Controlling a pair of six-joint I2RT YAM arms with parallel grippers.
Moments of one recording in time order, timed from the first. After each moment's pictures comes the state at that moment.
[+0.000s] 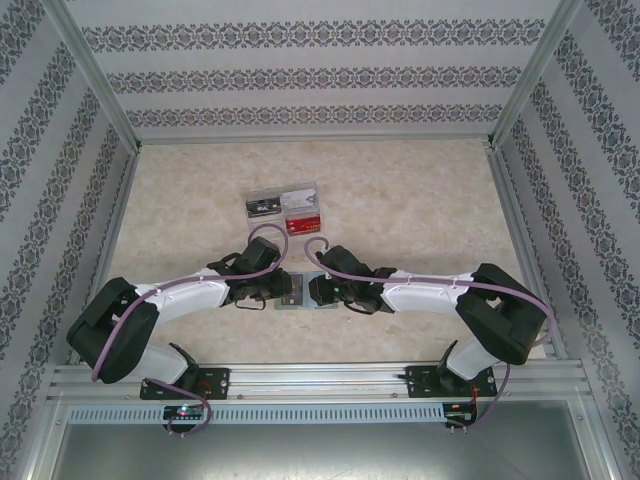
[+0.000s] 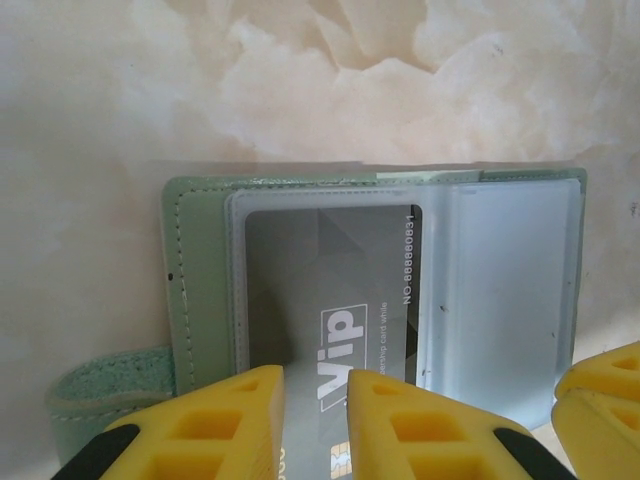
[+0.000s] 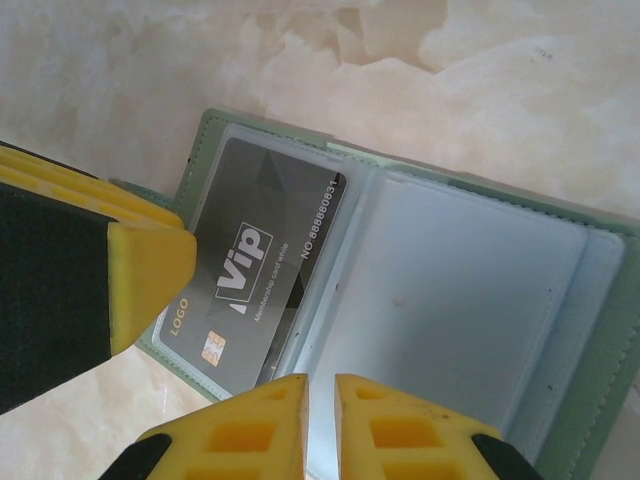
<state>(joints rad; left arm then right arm) -0.63 1.42 0.63 -0.22 0.15 -0.78 0.91 1.55 0.71 -0.02 -0.10 0.69</state>
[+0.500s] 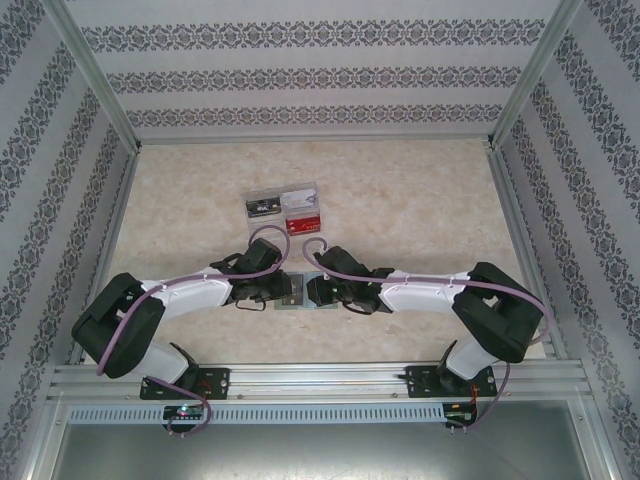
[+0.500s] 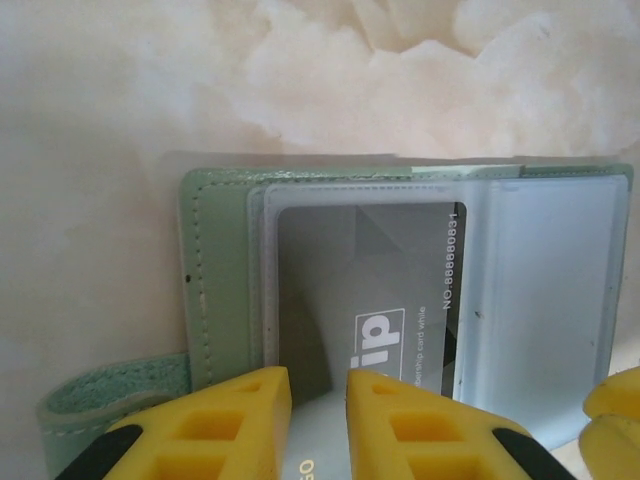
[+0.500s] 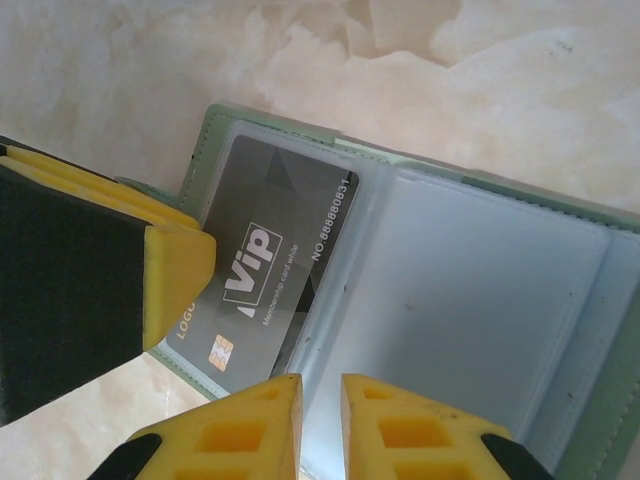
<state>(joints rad) -0.63 1.46 0.63 -0.21 0.15 -0.78 0.91 1.57 0.71 -0.01 -0.10 0.69</state>
